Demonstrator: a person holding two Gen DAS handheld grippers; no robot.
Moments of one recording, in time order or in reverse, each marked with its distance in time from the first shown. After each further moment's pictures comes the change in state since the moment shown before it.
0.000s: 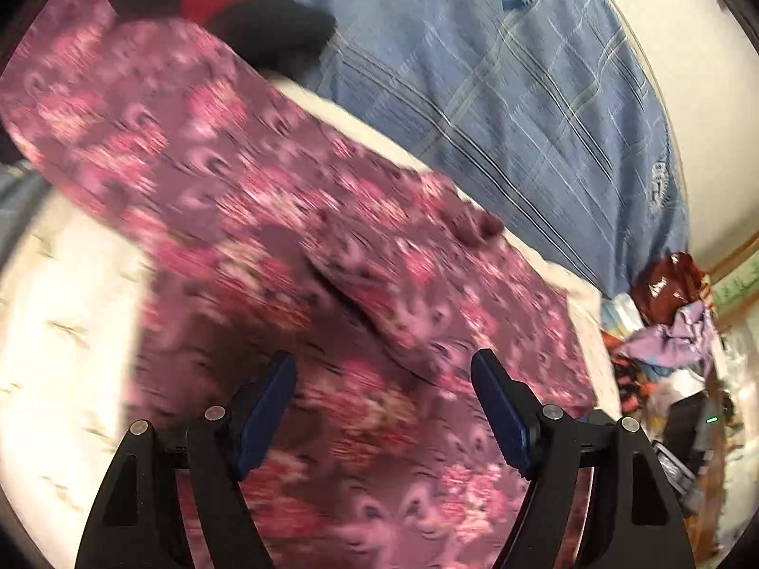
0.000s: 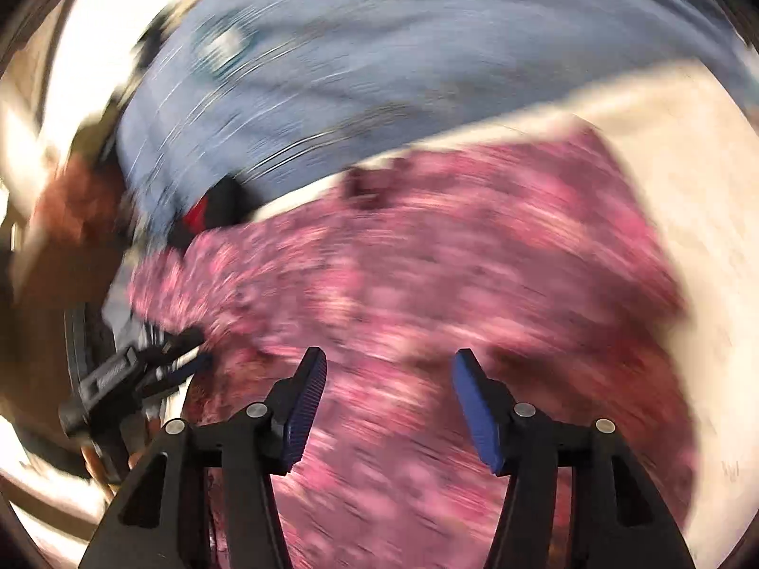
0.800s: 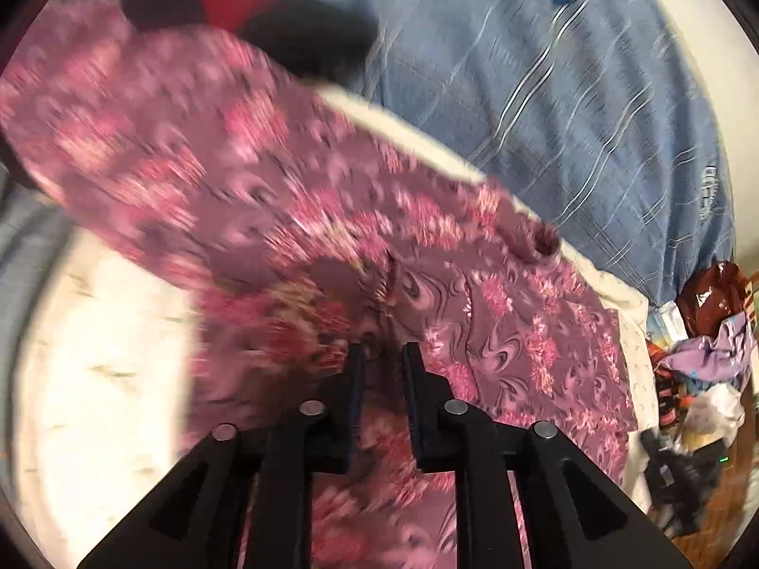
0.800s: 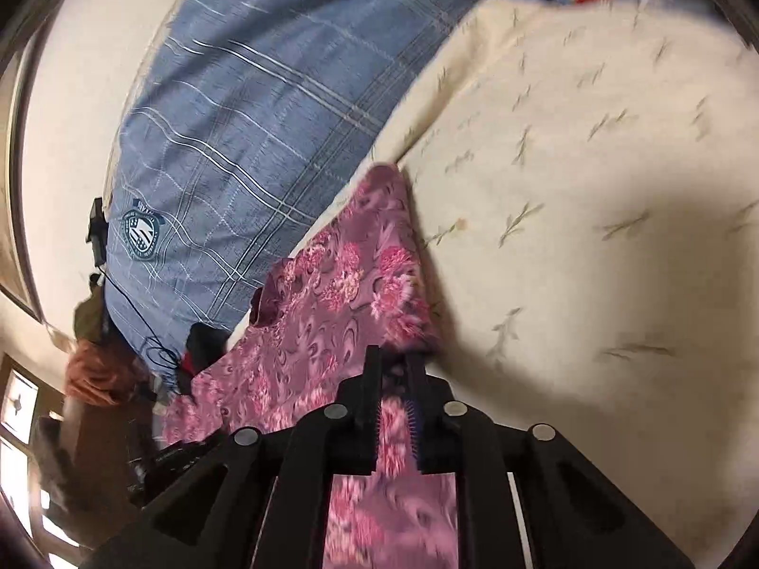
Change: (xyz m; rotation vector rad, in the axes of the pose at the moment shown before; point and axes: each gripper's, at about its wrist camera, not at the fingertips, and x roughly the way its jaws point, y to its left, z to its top) left arm -0.011 0.005 0.032 0.023 -0.036 0.161; right arm -0.058 -0.095 0.004 0.215 -0.230 0.060
